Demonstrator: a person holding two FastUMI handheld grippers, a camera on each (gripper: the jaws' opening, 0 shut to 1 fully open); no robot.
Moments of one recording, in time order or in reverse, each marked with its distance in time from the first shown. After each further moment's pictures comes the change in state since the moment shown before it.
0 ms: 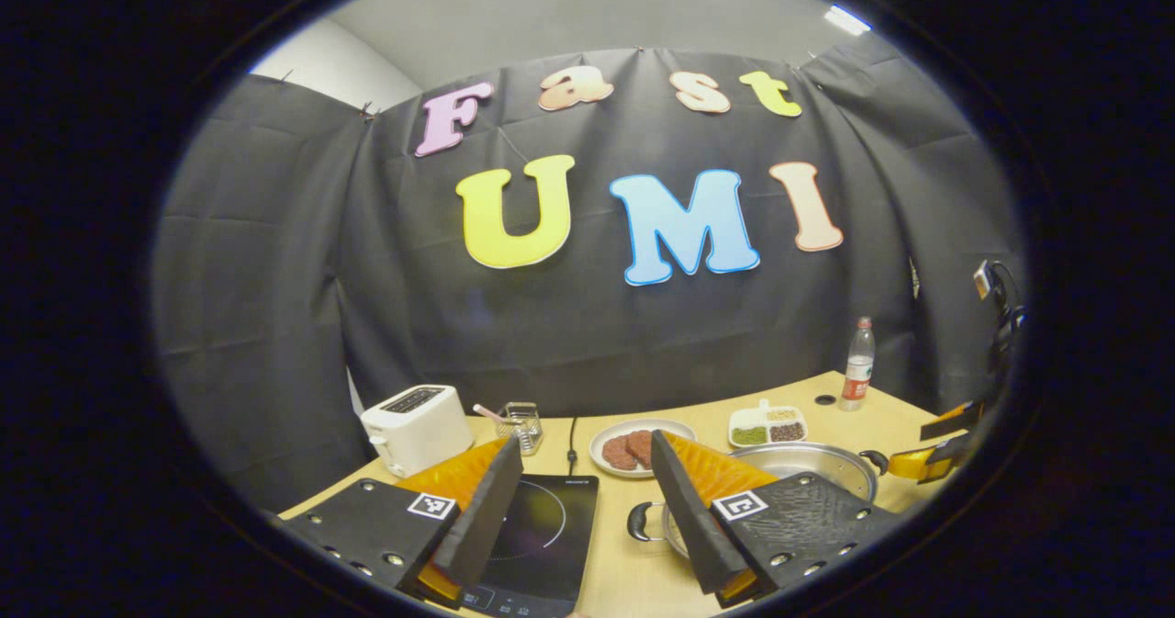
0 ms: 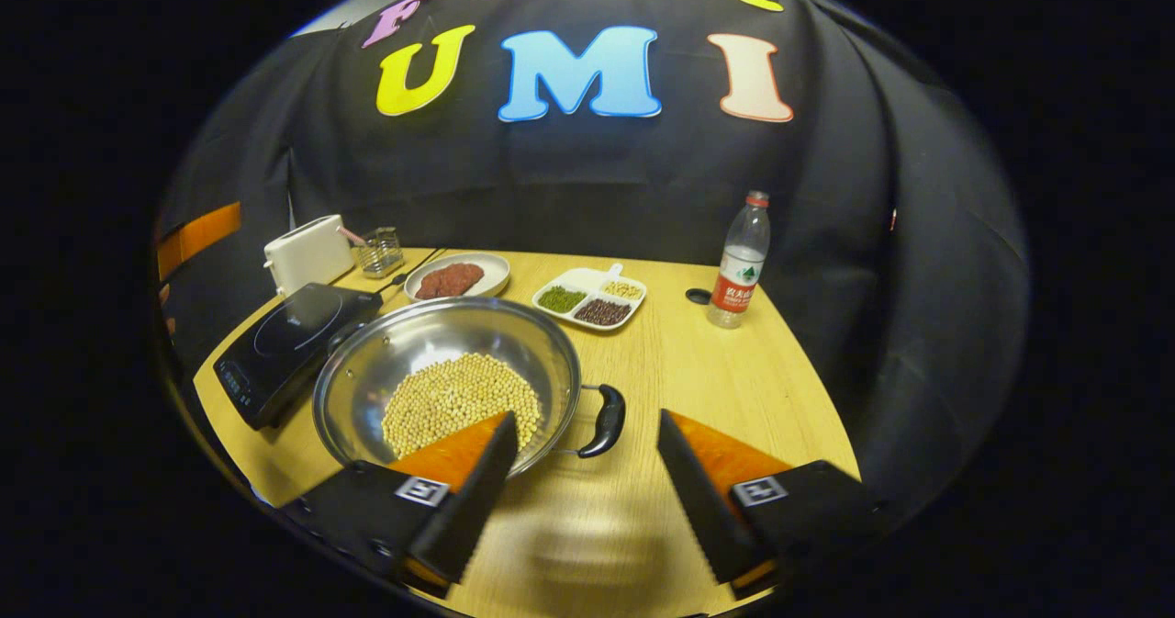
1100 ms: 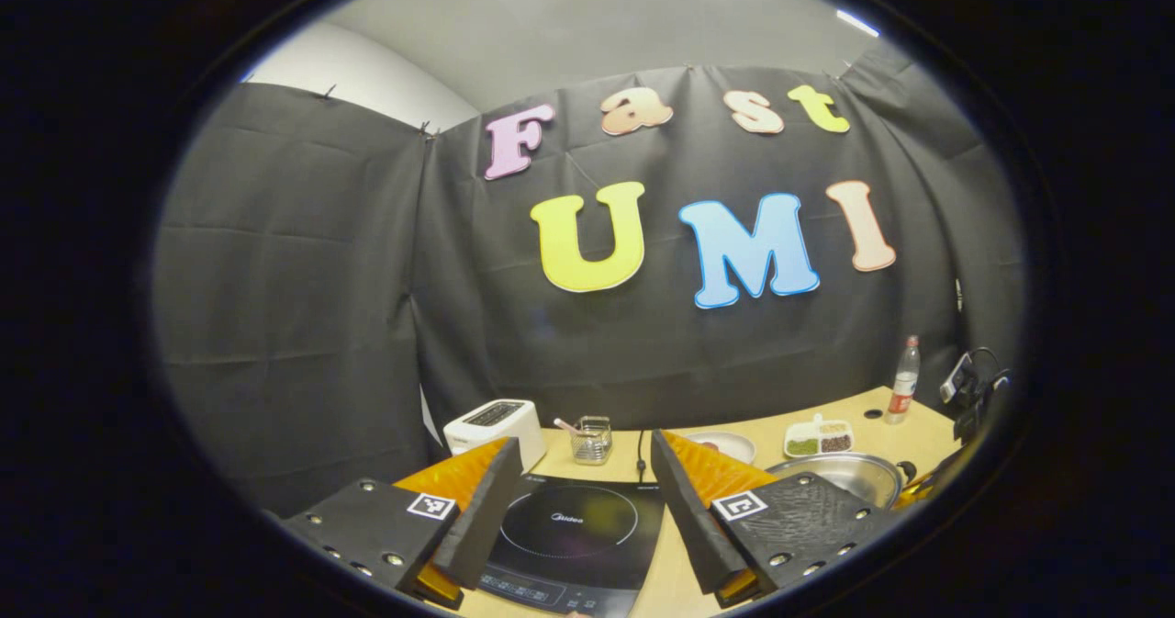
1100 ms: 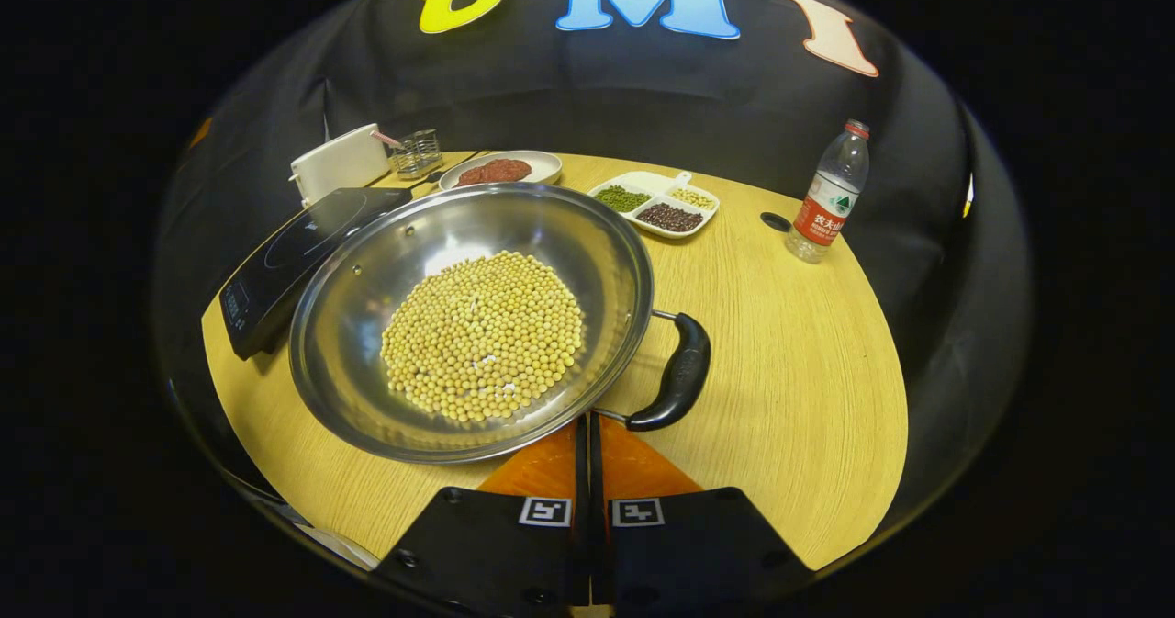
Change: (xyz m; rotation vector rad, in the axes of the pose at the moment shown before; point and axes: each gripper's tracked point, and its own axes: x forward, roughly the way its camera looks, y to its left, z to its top) left arm -0.070 0.072 0.036 0.014 -0.048 0.239; right arm 0.042 0.035 -0.087 -0.120 0.328 0.199
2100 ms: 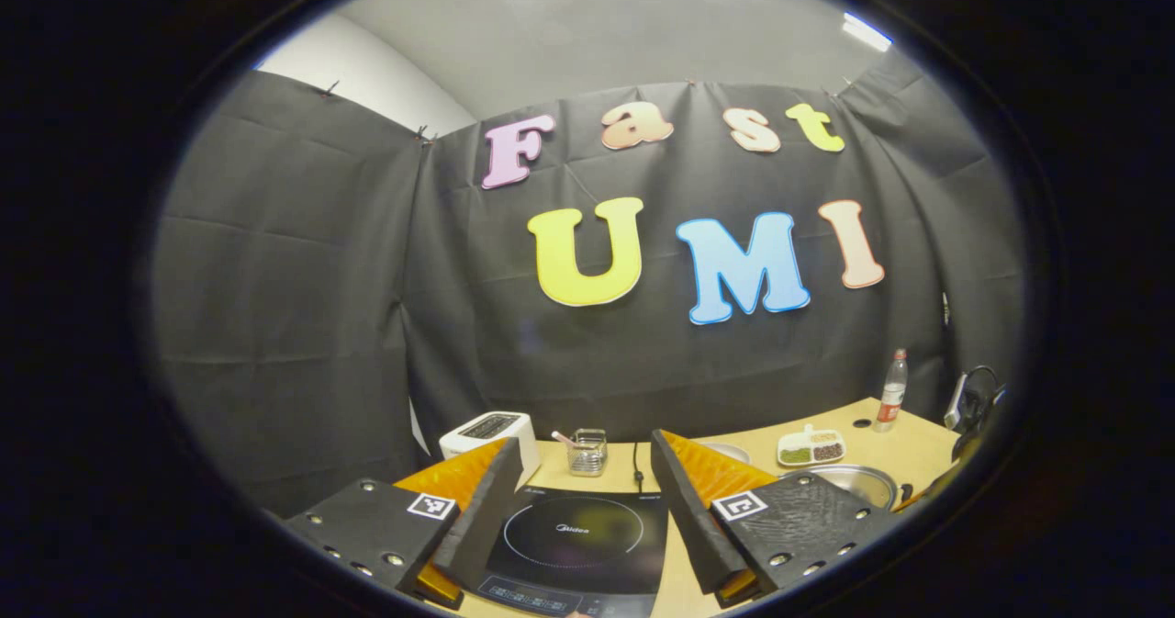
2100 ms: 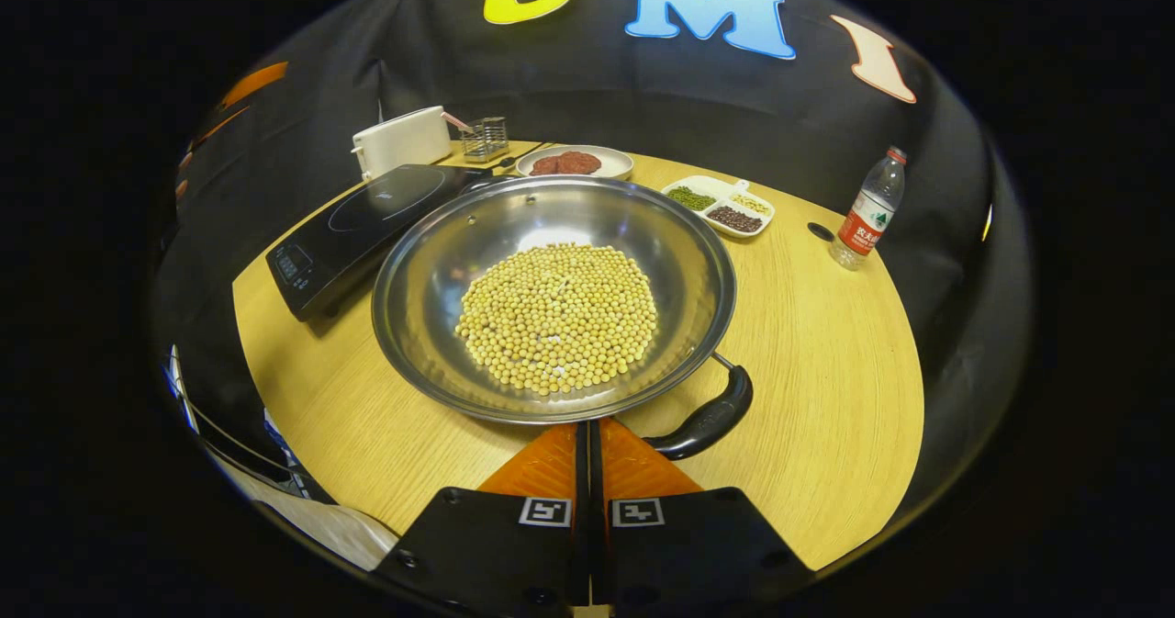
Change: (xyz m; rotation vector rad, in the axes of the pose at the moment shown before) left arm 0.003 0.029 0.011 -0.029 -0.048 -0.061; right arm -0.036 0.064 -0.029 -0.098 0.010 0.067
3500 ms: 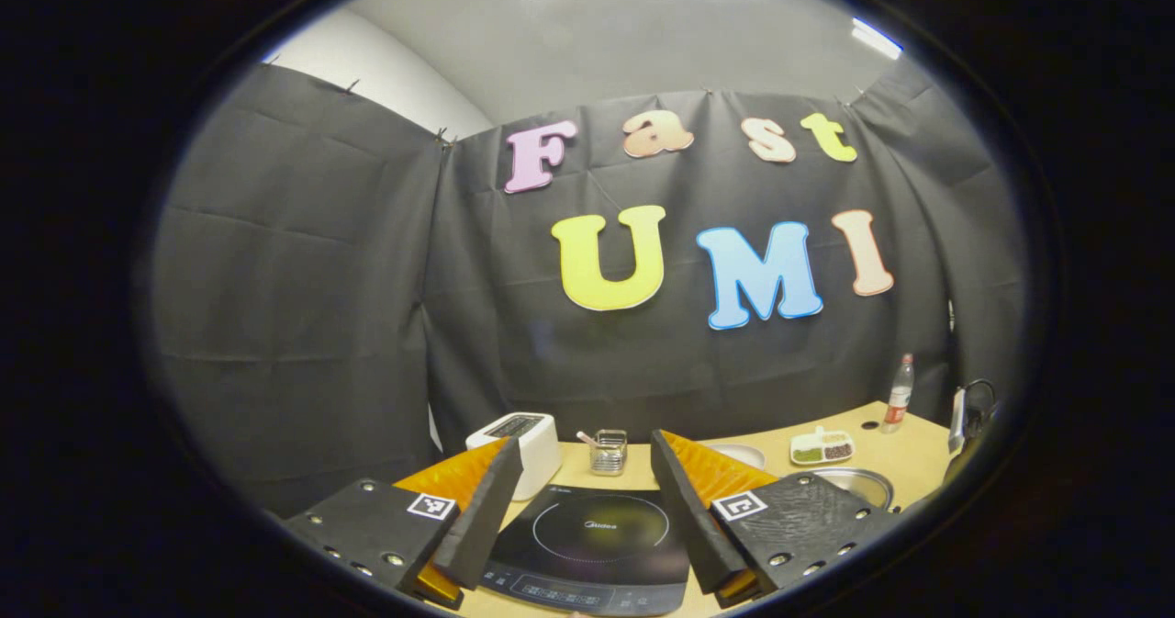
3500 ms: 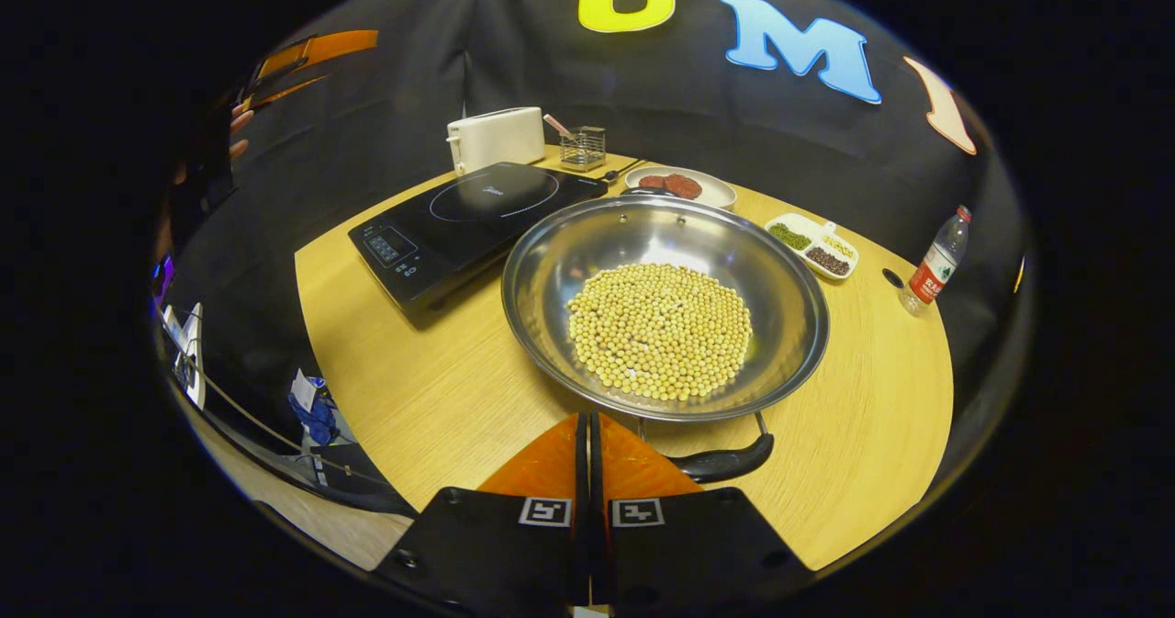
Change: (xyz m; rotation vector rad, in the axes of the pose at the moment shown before) left arm -0.023 0.046 0.001 -0.019 -0.013 0.032; right arm -0.019 0.100 0.001 -0.132 -0.033 0.152
